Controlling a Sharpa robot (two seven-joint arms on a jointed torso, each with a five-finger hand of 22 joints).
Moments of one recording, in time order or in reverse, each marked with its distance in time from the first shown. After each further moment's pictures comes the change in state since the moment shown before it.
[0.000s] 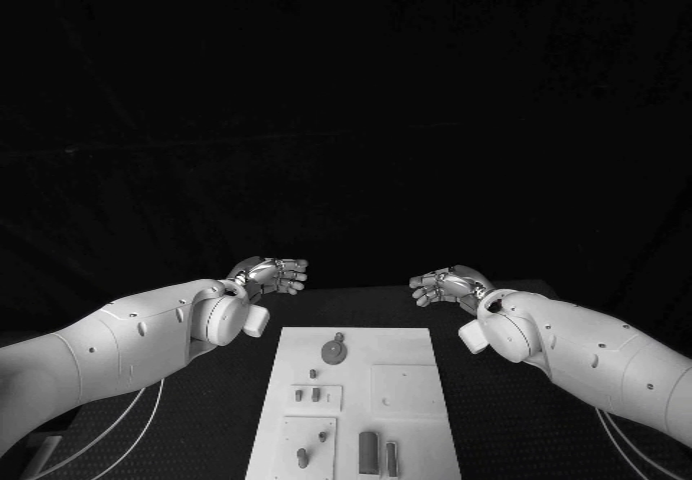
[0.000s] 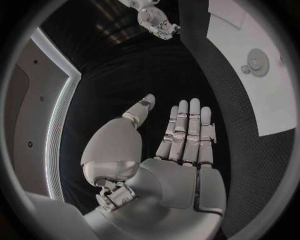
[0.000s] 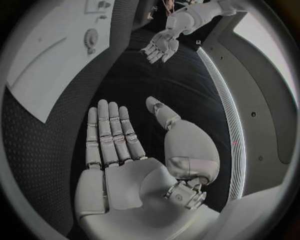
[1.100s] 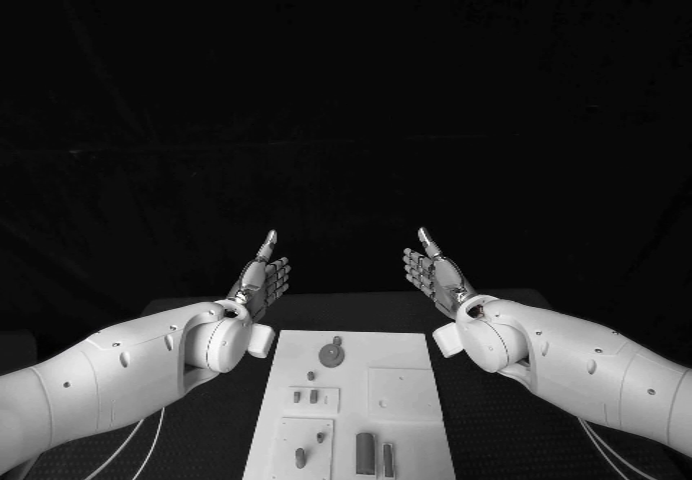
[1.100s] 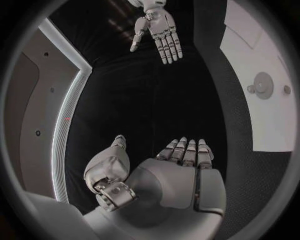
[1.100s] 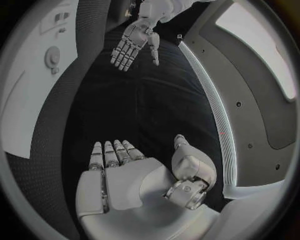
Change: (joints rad) left arm -0.080 -0.042 0.059 0.207 0.015 -0.118 0.075; left_hand -0.887 0.067 -0.426 0.203 -0.101 -0.735 -0.134 -0.342 -0.406 -0.983 -0.096 -0.059 -0.230 -0.774 -0.095 -0.563 -0.287 0.001 -0.484 -0.002 -0.677 -1.000; right arm -0.046 -0.096 0.022 0.270 0.149 -0.145 0.113; right_hand -0.768 0.073 -0.523 0.267 -0.251 -0.809 -0.159 -0.157 -0.562 -0.809 -0.134 -0.438 -0.367 -0.792 -0.119 -0.435 -0.643 -0.132 -0.462 -0.164 -0.590 -0.845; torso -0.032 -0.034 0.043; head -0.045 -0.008
